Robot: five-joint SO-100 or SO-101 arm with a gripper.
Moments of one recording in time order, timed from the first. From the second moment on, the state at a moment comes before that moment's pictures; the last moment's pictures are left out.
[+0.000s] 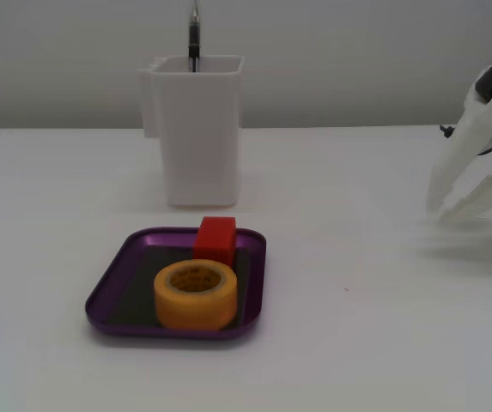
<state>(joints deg) 4.7 192.6 176.0 61.8 0.2</state>
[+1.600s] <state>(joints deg) -6.1 153.6 133.7 61.9 -6.1</state>
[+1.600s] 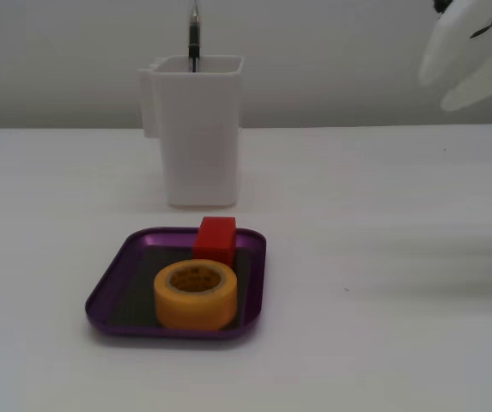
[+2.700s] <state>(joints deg) -2.8 71.2 75.1 63.5 -2.2</state>
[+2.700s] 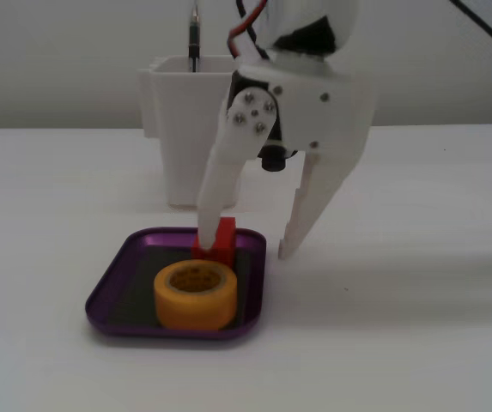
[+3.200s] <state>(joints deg) 0.1 67.6 70.7 62.5 -2.3</state>
